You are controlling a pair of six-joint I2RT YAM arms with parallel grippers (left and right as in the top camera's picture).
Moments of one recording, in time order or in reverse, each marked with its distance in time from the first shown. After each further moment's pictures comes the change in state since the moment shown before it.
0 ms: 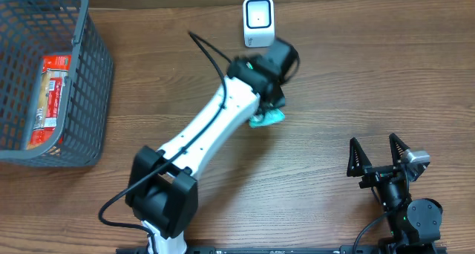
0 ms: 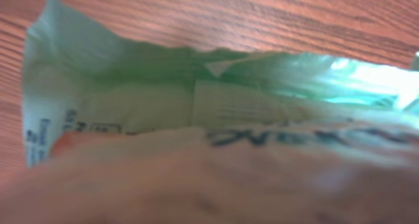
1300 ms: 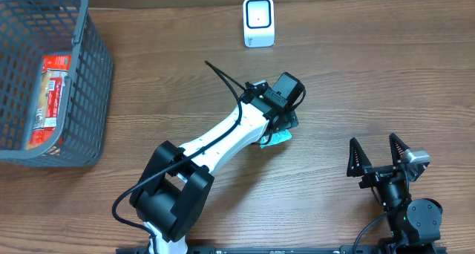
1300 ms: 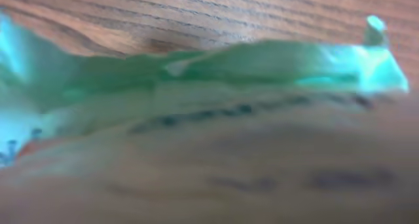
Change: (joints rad) left arm -0.059 0.000 -0.258 0.251 -0.011 0.048; right arm 0.000 0.000 0.000 0.000 0.000 0.000
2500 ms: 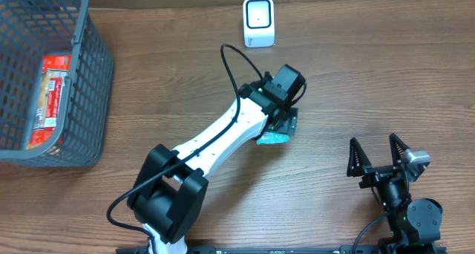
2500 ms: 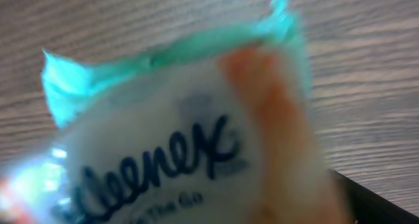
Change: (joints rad) left arm 0.008 -0.015 0.066 -0.087 0.034 0.462; right arm 0.000 0.000 0.000 0.000 -0.001 0.000
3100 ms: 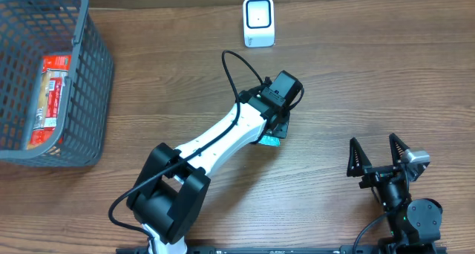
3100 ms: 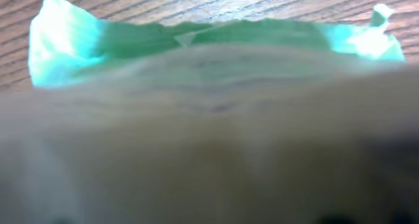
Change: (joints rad) left arm 0.000 -0.003 -0.073 0.085 0.029 0.032; right arm 0.000 0.000 0.000 0.001 0.000 0.000
